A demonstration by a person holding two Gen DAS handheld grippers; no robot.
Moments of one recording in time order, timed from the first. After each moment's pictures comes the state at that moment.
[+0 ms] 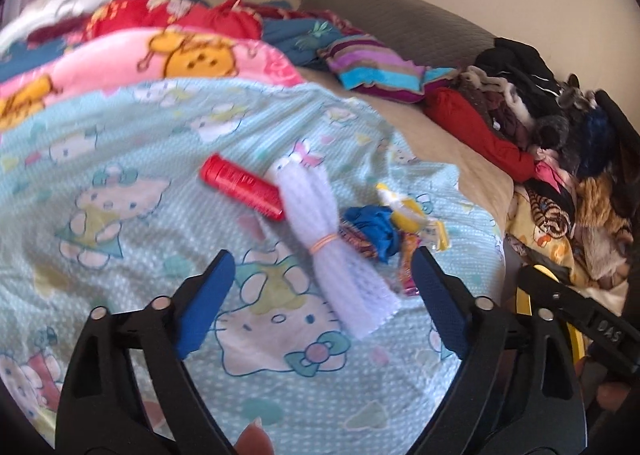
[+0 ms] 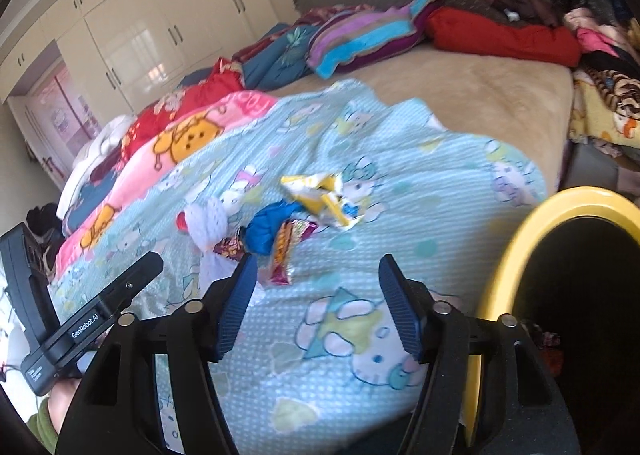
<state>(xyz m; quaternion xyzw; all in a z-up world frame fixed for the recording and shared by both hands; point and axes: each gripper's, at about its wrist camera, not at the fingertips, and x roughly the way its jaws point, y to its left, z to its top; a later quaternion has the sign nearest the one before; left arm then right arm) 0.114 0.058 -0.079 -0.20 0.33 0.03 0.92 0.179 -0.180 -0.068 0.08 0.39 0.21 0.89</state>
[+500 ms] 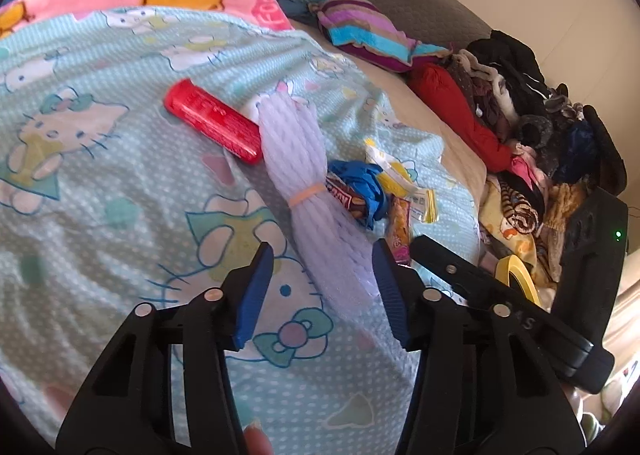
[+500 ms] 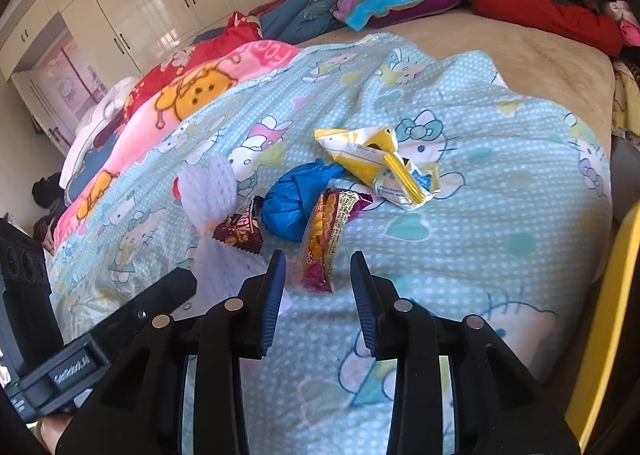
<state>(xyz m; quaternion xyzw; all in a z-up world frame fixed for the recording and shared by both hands) 0.132 0.058 -0.116 -0.27 0.38 -0.04 0.88 0.215 -0.124 -0.115 0.06 0.44 0.24 0.86</state>
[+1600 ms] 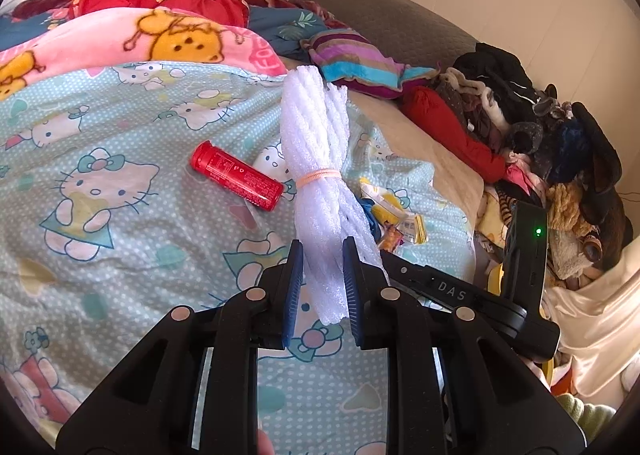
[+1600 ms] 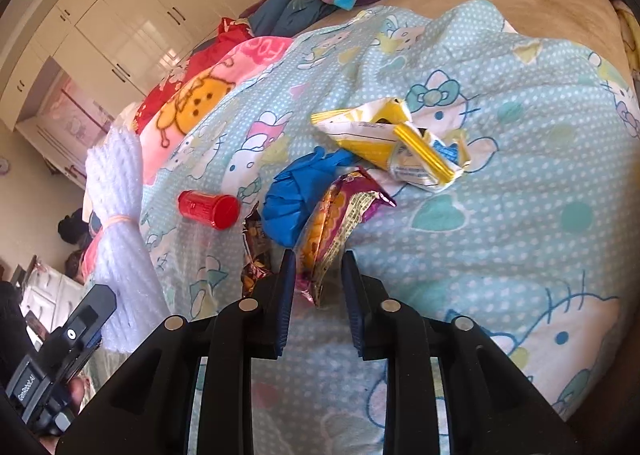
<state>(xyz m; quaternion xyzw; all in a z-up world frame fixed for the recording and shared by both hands) 0.105 0.075 -0.075 -0.23 0.33 -0.03 0.91 0.235 -0.120 -0.138 0.15 0.47 0.27 0.83</state>
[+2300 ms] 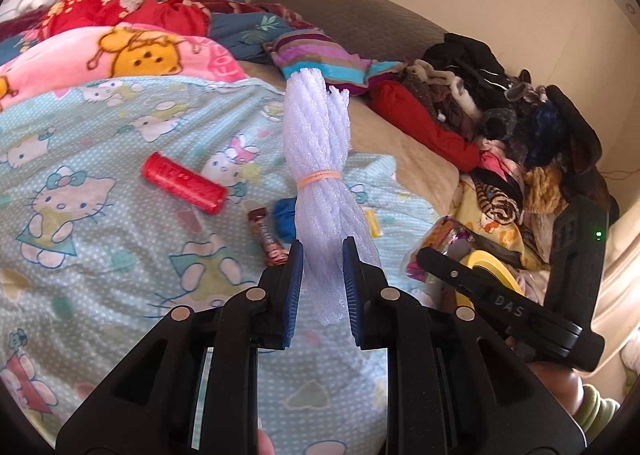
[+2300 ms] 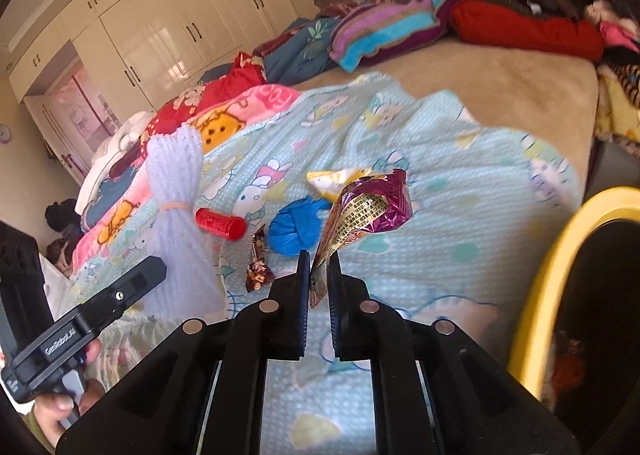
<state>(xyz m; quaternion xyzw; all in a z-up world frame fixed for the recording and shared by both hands) 0.105 0.035 -0.057 -0.21 0.32 -0.08 0.92 0.186 -0.174 -0.071 0.10 0.39 0.25 0.88</state>
